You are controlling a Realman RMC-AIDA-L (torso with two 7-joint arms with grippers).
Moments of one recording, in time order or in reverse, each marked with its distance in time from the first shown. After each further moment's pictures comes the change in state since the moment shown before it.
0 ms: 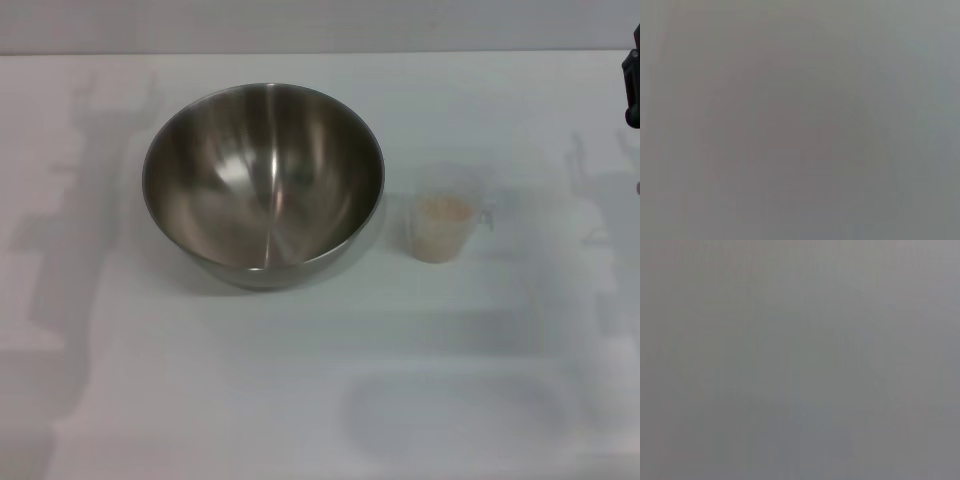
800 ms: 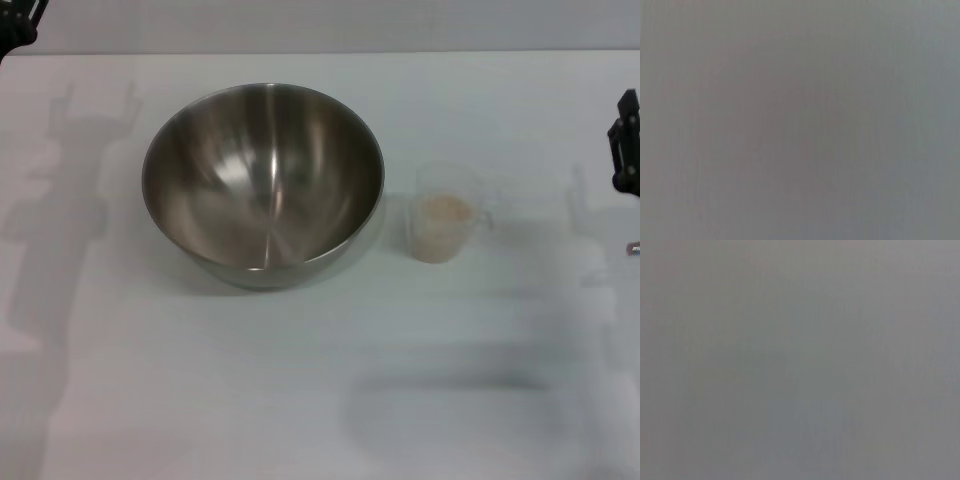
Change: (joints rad) left arm -0.148 0.002 -0.058 0.348 0.039 -0.026 -0.056; right arm -0.106 0.001 -0.049 0.084 0.003 0.047 0.002
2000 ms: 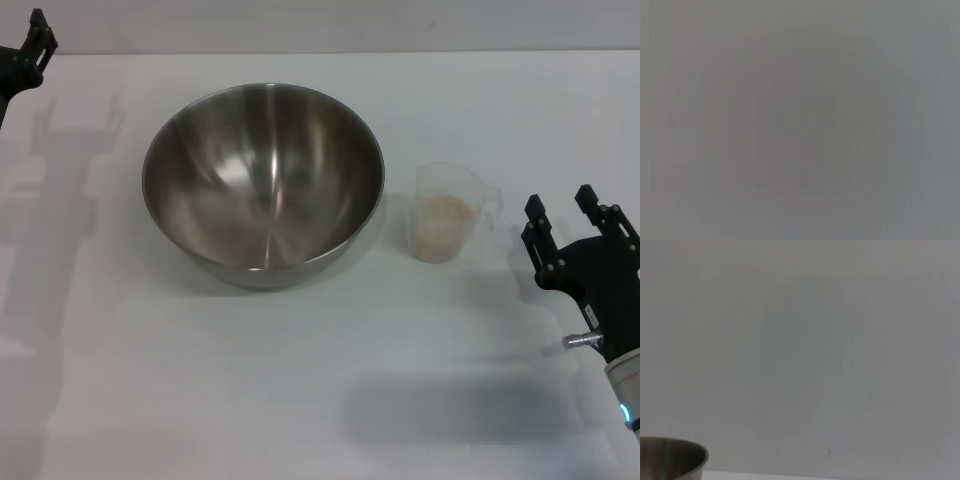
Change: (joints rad) left arm -0.006 -0.003 -0.021 0.039 -0.001 -0.128 -0.009; right arm -0.077 0.001 -0.198 0.083 0.005 0.106 0.001
